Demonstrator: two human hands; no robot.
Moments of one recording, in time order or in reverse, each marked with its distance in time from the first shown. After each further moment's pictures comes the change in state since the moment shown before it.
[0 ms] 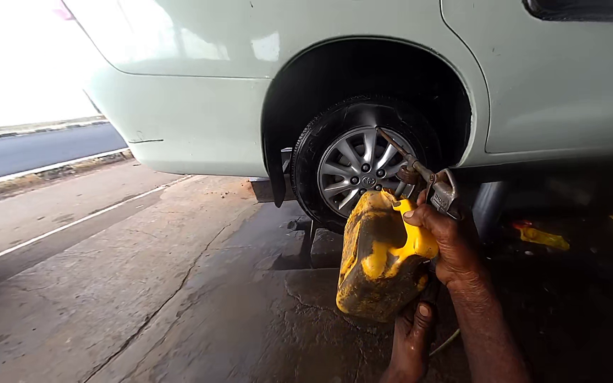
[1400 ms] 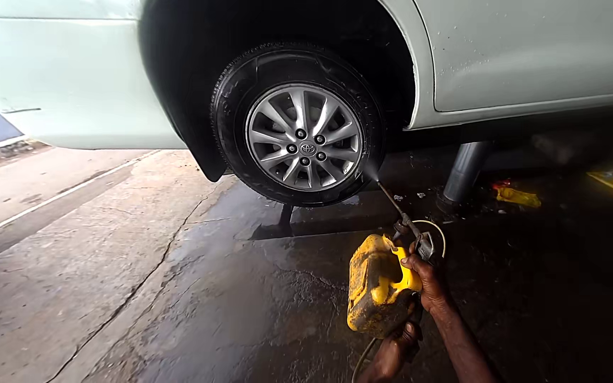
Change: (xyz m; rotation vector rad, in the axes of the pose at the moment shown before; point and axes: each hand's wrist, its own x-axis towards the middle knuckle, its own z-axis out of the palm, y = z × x) left_hand -0.066 -0.193 0.060 0.115 -0.156 -0.657; right_hand -0.039 0.145 -0.250 0.030 0.153 0.390
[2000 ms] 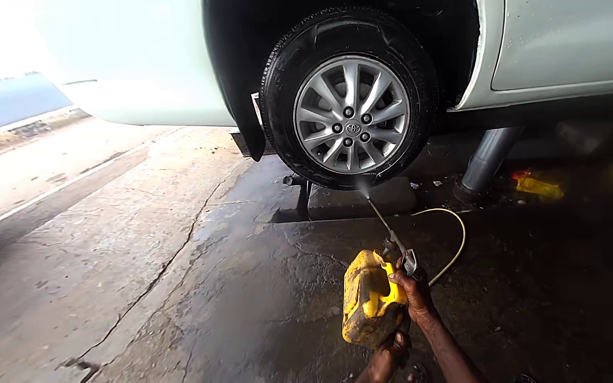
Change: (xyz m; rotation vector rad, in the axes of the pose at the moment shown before) left_hand -0.125 -0.029 -0.130 -0.065 0.132 -0.107; right_hand -0.071 0.114 0.129 -0.034 -0.082 0.088
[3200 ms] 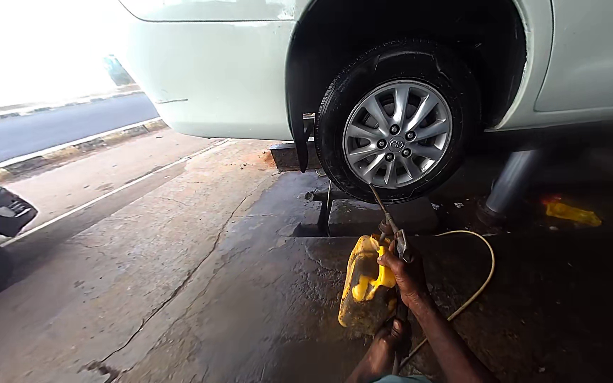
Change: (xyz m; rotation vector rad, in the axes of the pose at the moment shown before) left_hand -0.038 0.084 -0.097 0.045 -0.063 0.283; right_hand -0.003 -0.029 0.158 -0.057 -0.066 -0.126
